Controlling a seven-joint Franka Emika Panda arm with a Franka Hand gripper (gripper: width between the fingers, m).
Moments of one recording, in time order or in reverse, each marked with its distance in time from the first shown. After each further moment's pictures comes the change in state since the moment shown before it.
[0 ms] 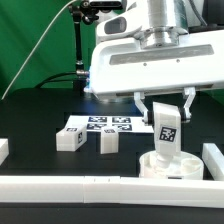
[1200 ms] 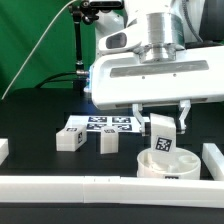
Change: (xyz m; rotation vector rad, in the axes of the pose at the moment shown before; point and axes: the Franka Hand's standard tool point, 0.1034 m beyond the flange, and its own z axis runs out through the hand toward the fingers) arm -0.022 0.005 0.009 -0.022 0.033 -0.009
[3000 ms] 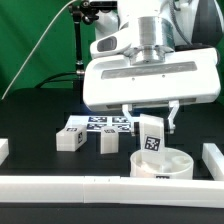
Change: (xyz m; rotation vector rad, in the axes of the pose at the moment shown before) arm -0.004 0.016 -0.002 -0.005 0.047 0.067
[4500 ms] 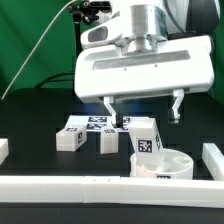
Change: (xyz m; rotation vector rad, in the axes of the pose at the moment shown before) arm 0.019 0.012 -0.016 0.008 -0.051 0.006
